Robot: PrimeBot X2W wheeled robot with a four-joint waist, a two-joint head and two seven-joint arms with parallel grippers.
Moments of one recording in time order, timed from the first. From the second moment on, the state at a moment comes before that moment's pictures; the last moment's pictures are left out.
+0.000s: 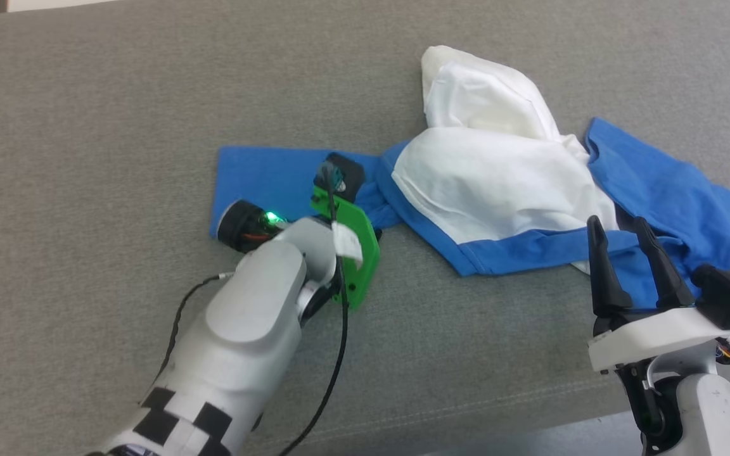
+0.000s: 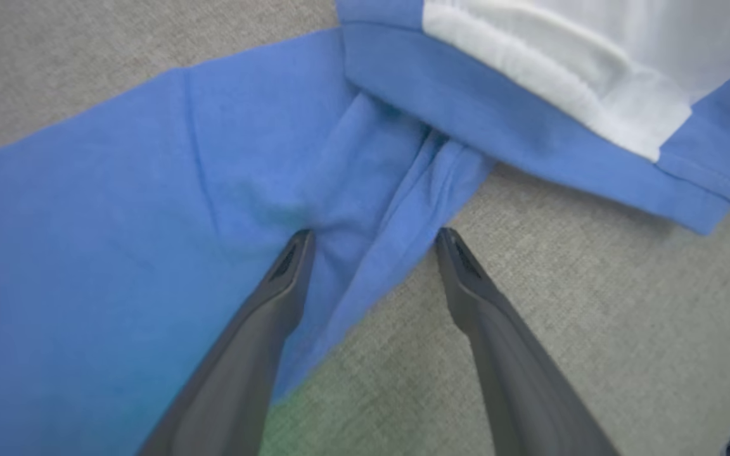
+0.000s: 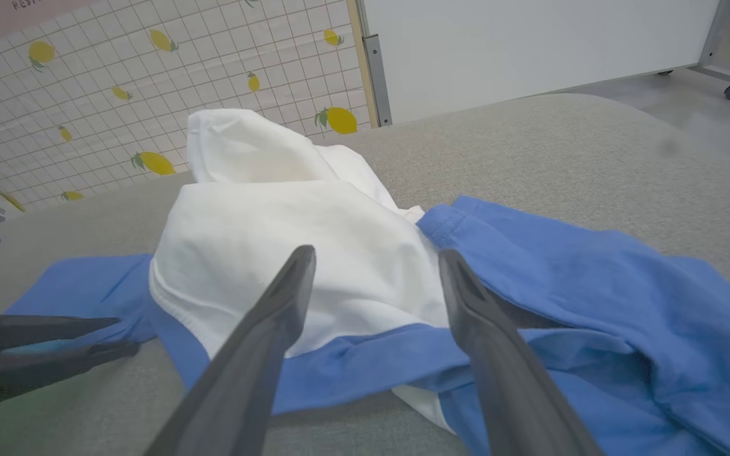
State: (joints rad) left arm -0.77 0.05 -0.59 0.77 -0.35 -0.11 0.38; right arm -0.15 -0.05 -0.05 0.11 0.28 0.13 -0.12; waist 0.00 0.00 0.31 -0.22
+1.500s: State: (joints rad) left arm -0.22 0.15 -0.36 0.11 -0.52 0.02 -0.06; right arm -0.08 -0.05 -0.09 0.02 0.25 0.13 -0.02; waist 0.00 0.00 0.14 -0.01
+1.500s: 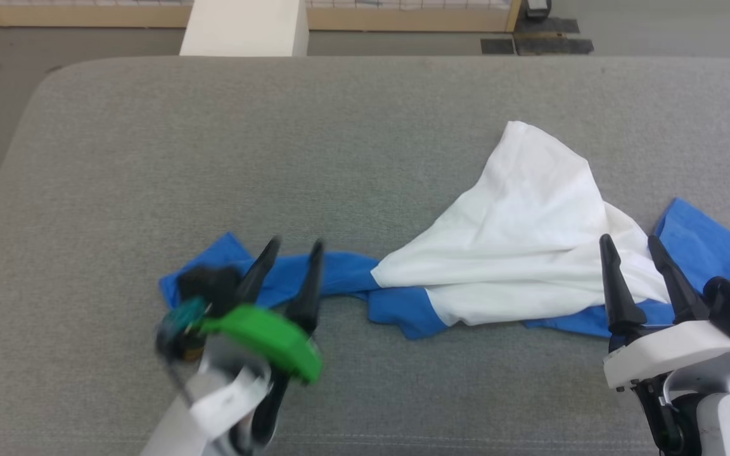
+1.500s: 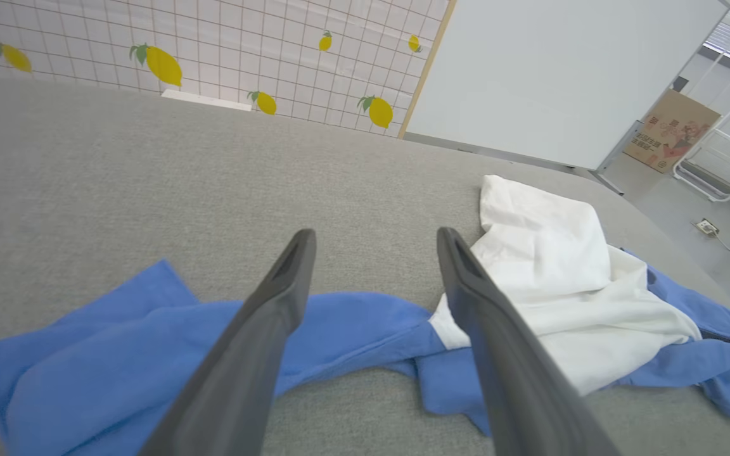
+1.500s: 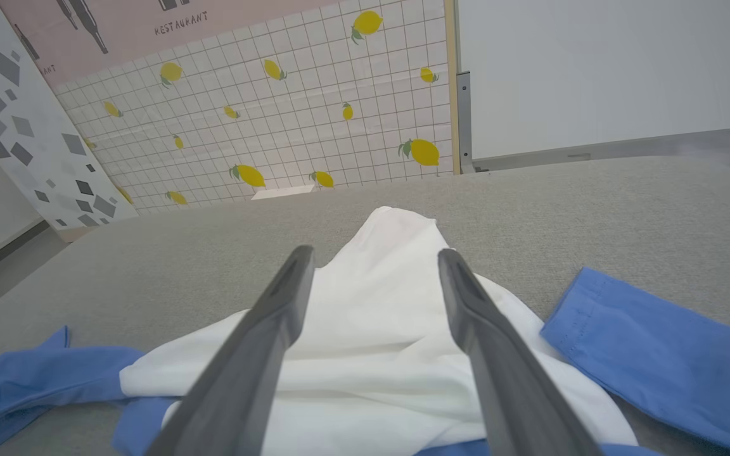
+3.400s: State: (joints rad) left arm -1.06 0.42 -0.48 0.76 -0.50 0.10 0.19; right arm -0.23 -0.05 0.00 0.19 0.37 0.13 -0.21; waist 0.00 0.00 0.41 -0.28
